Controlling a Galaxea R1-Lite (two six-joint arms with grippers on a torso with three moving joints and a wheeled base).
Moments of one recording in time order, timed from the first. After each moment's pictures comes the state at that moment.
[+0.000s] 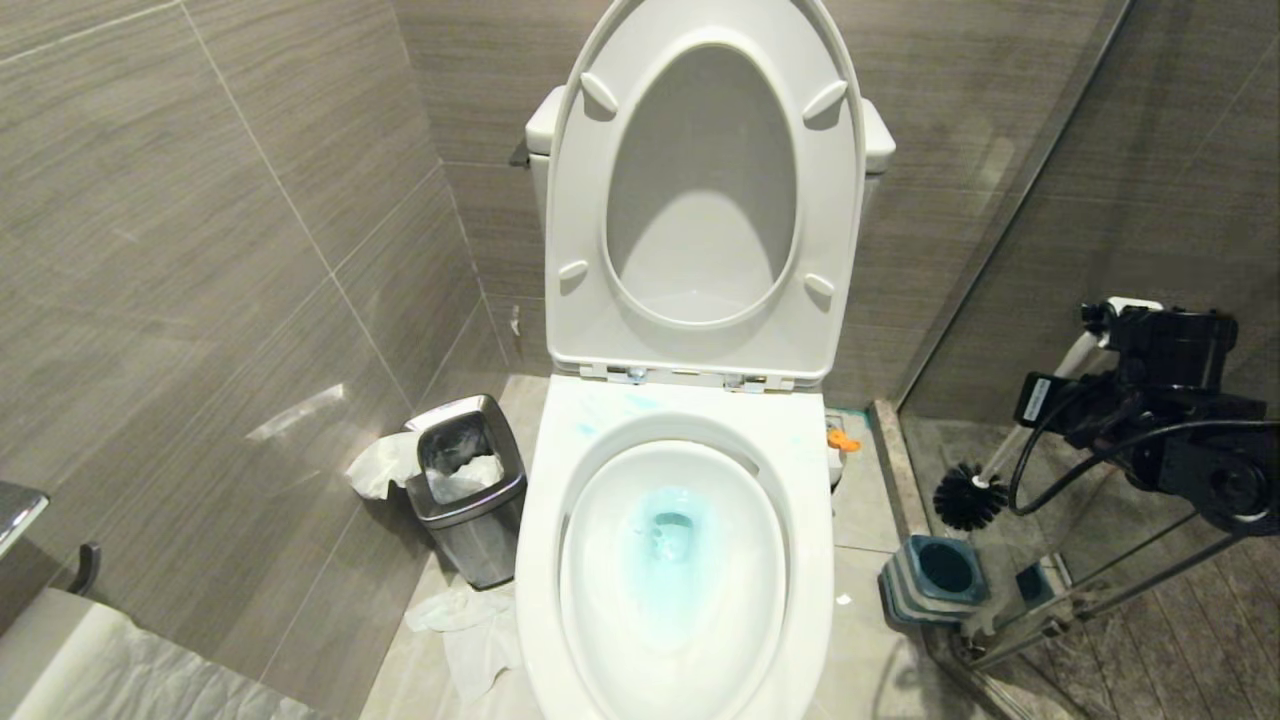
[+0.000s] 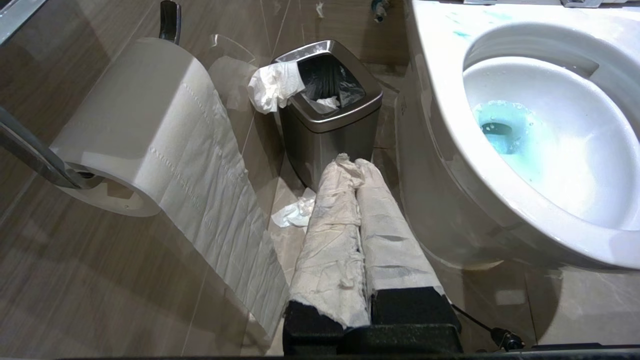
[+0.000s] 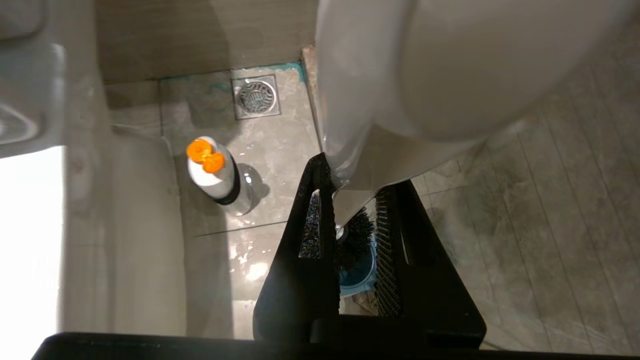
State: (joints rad) left arm 0.00 0.00 0.00 0.01 -0.01 0.00; right arm -0.03 1.89 -0.89 -0.68 -0.32 0.16
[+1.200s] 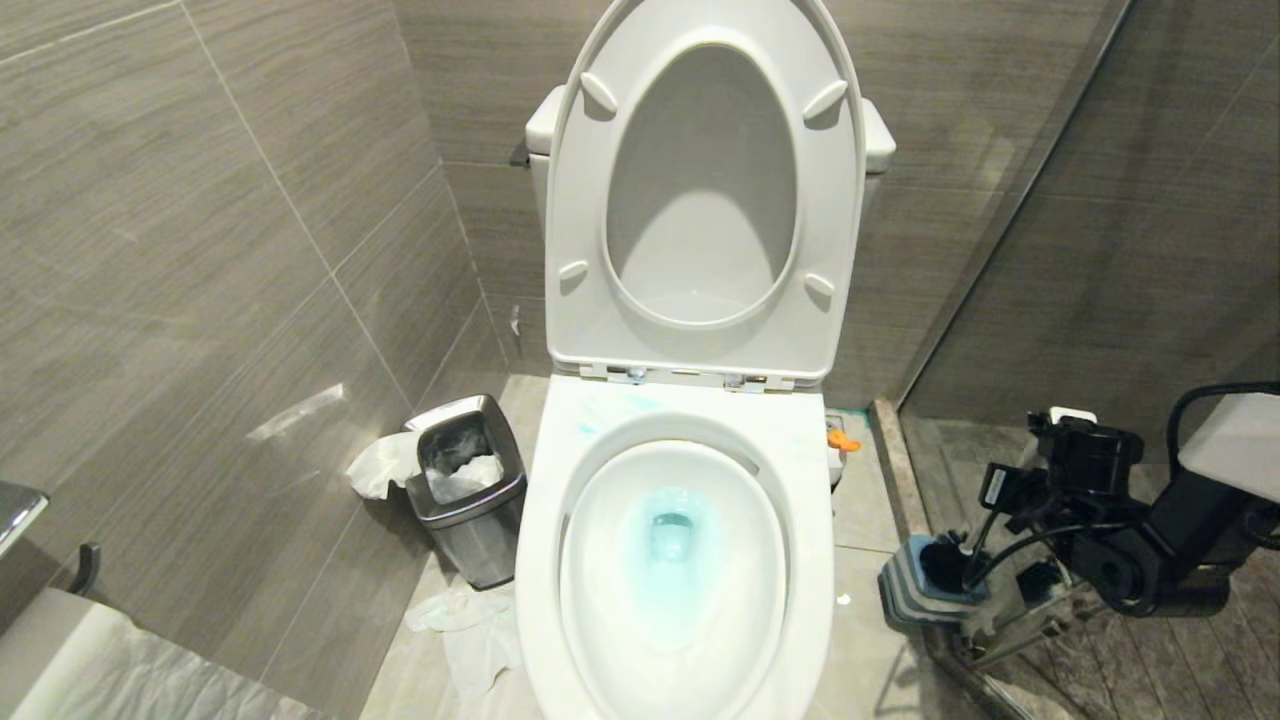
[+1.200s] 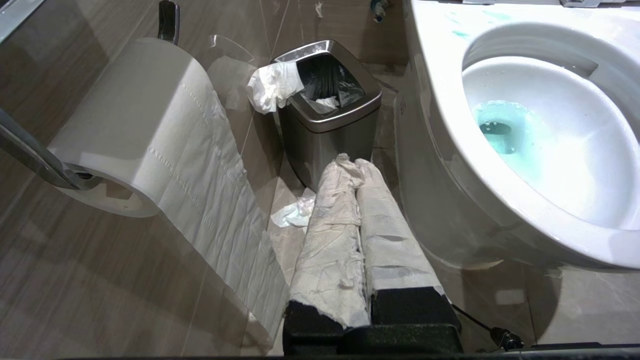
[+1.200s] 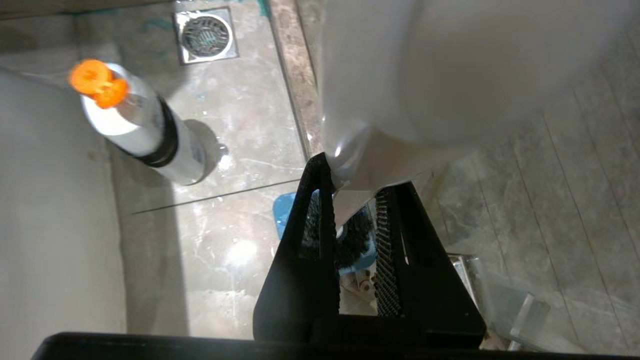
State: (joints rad) left arm 0.00 0.00 0.00 0.01 -0.01 0.00; right arm -0.09 2.28 -0.79 -1.10 -0.32 0.16
